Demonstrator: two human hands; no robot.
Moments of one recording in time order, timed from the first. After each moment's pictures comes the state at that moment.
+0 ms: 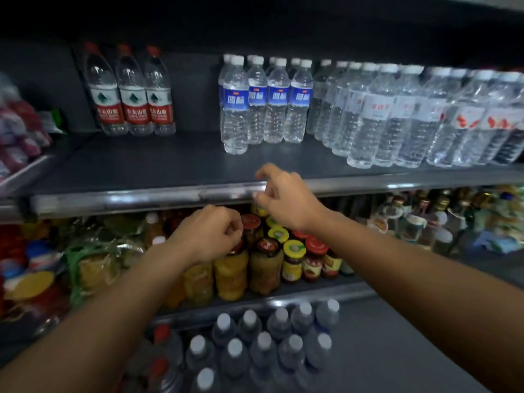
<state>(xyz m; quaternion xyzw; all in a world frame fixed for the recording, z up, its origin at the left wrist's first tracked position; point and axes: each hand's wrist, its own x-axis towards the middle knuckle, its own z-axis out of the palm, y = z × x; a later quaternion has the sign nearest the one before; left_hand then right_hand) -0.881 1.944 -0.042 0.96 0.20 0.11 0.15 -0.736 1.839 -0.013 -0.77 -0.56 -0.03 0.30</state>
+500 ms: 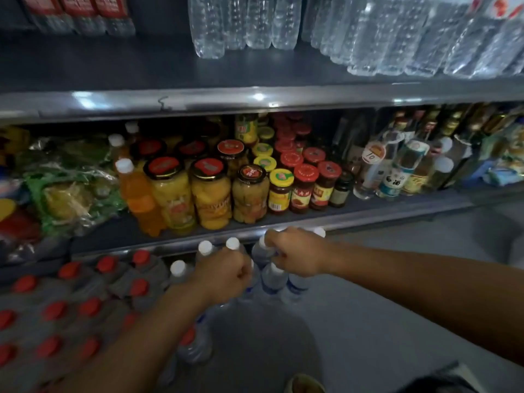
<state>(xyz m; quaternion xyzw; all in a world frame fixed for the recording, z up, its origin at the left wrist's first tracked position) -0.889 1.851 -0.219 0.95 0.18 -0.11 0.24 -0.732 1.743 -0.199 -0.77 -0.61 0.20 -0.01</state>
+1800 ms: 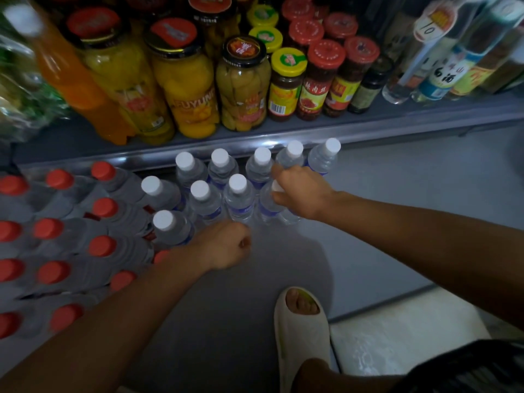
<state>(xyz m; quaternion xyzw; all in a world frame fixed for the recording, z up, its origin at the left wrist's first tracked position) -0.890 1.824 -0.330 0.91 0.17 -0.26 0.29 -0.712 1.740 -0.309 -0.81 -0.57 0.14 0.00</state>
